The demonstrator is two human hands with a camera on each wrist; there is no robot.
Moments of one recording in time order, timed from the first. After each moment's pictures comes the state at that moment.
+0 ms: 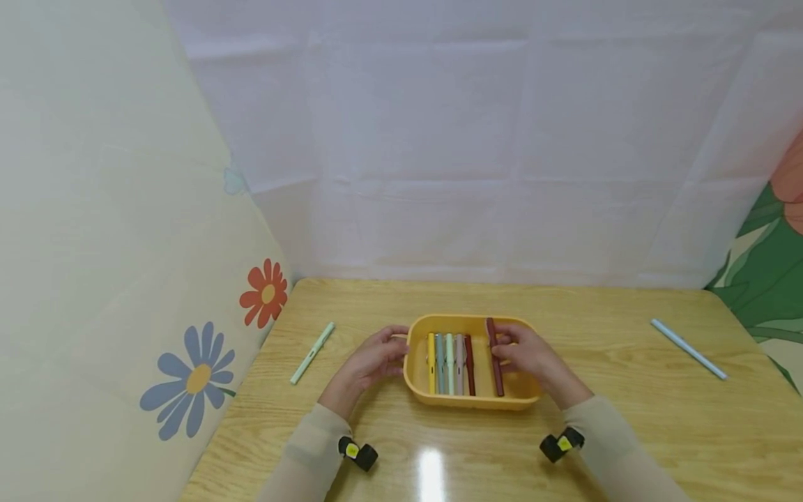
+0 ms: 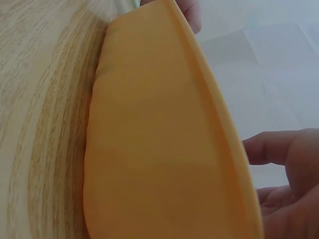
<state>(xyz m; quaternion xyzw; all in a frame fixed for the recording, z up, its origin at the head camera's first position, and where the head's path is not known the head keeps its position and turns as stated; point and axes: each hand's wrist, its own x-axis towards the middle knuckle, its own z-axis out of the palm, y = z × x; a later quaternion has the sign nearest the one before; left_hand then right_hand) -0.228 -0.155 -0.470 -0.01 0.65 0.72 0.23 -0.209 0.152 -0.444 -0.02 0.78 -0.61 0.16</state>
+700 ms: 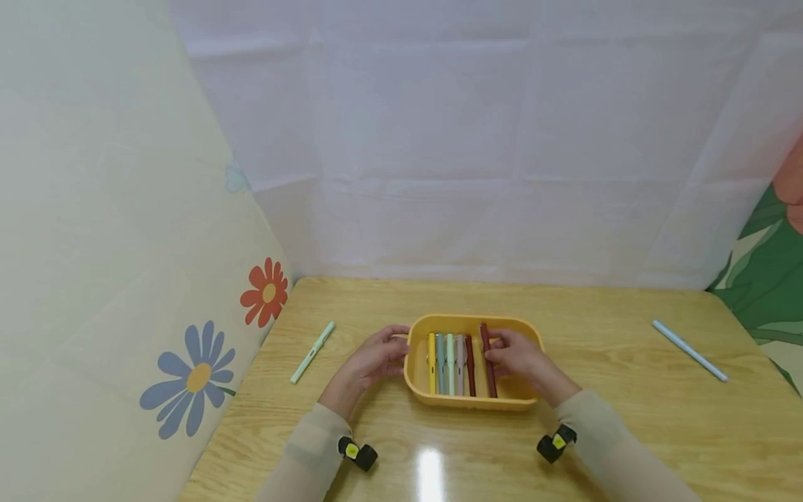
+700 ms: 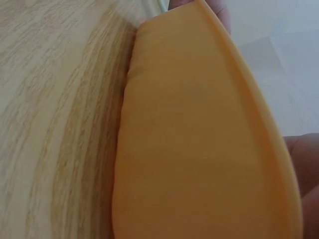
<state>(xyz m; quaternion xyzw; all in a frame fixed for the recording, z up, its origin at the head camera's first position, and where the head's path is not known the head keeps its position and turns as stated) -0.227 -0.156 -0.469 -0.01 0.65 0.73 0.22 -0.213 0.139 -0.452 -0.01 0.78 -0.60 0.18</state>
